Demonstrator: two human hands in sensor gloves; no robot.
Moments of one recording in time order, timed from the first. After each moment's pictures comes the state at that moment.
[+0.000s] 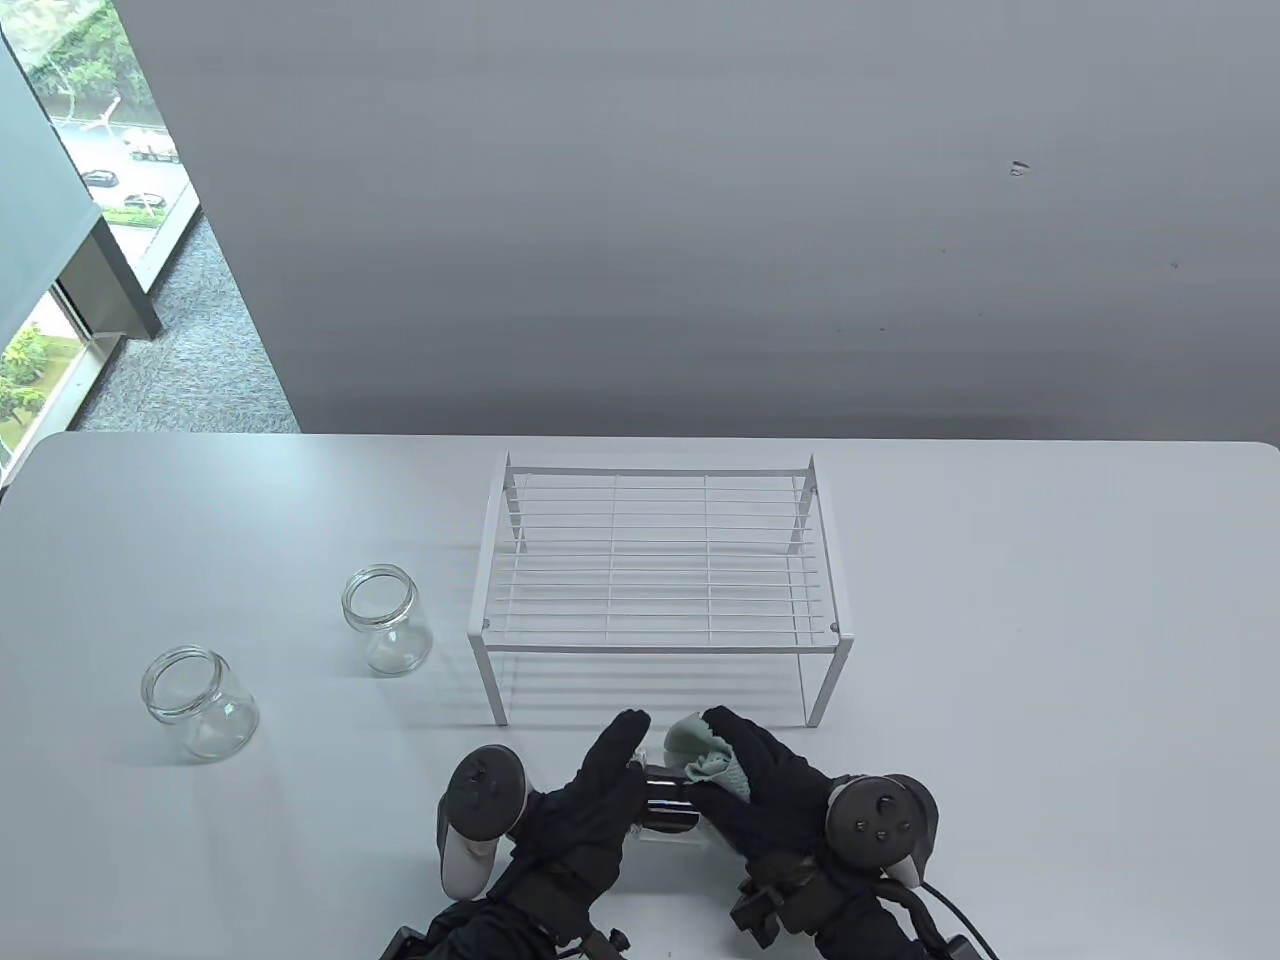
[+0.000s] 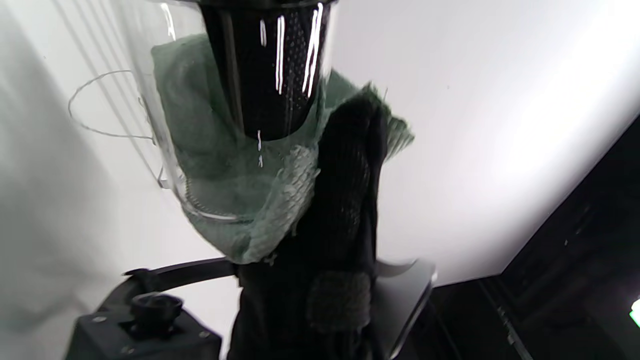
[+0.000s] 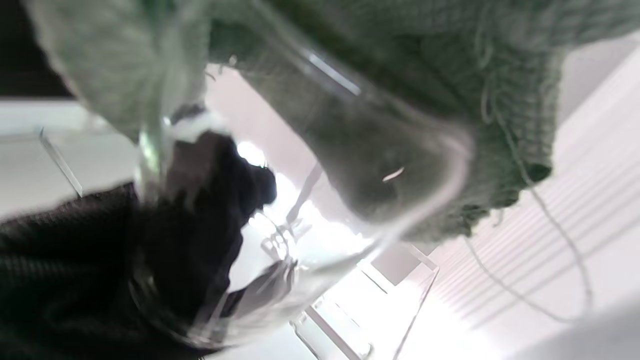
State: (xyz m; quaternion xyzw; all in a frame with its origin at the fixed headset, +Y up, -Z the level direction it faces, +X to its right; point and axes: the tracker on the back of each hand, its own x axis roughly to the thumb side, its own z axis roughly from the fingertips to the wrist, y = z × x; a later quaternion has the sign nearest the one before) left_hand -0.121 -0.746 -0.276 -0.11 -0.21 0.66 0.71; right_hand 0.128 -0.743 -0.283 0.24 -0.12 0.81 0.52
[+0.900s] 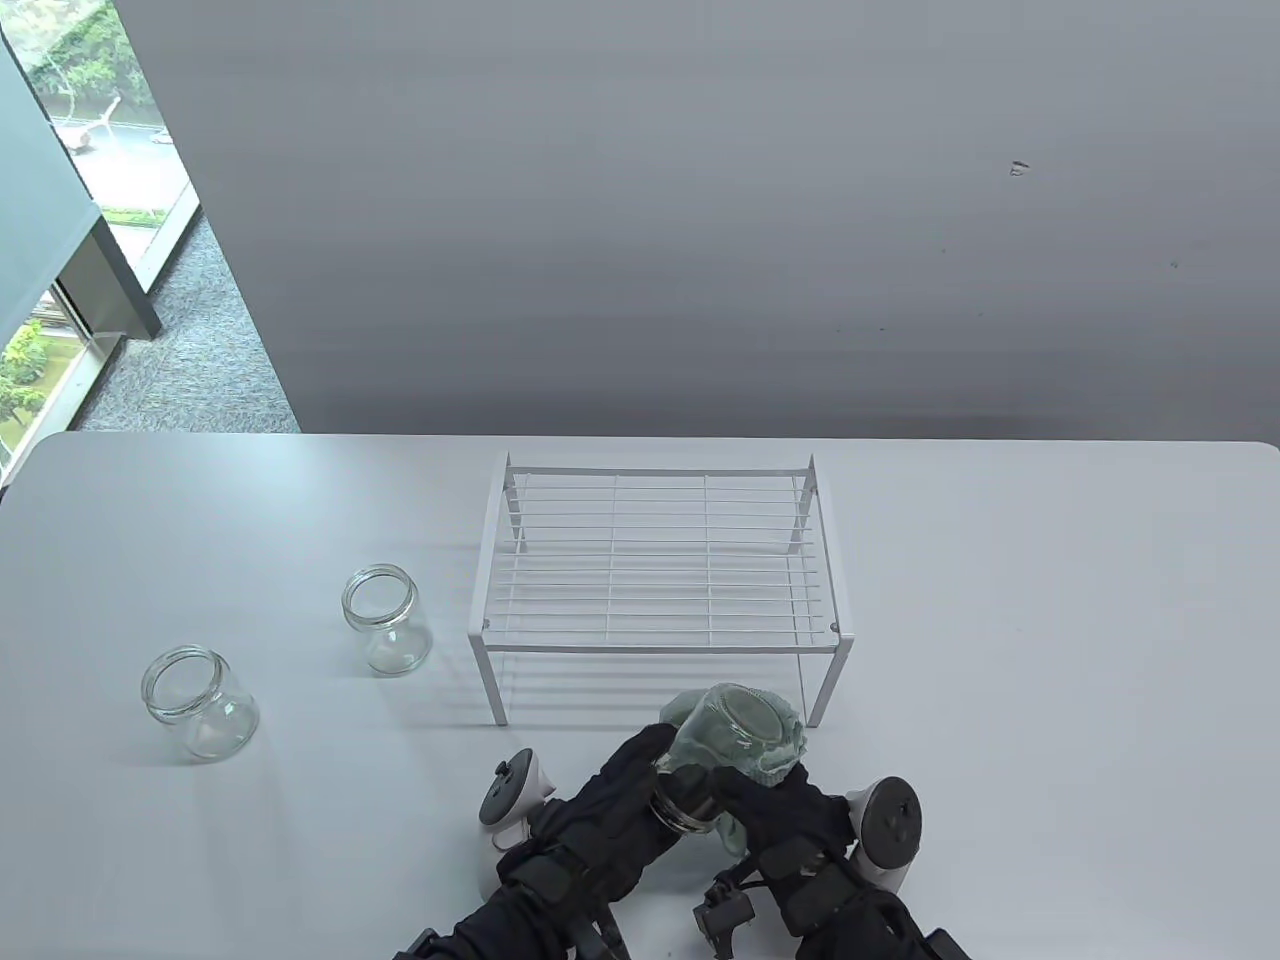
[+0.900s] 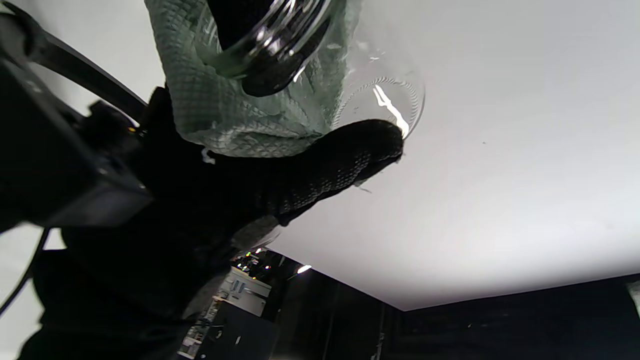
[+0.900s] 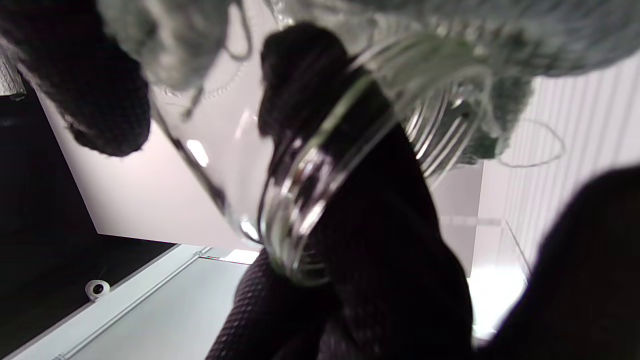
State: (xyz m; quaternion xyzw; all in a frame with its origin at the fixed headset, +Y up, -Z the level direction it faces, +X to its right) left_hand -0.097 -0.782 -0.278 -0.29 -0.17 0.79 0.51; right_hand 0.122 -0.769 -0.283 0.15 -0.08 0.65 0.74
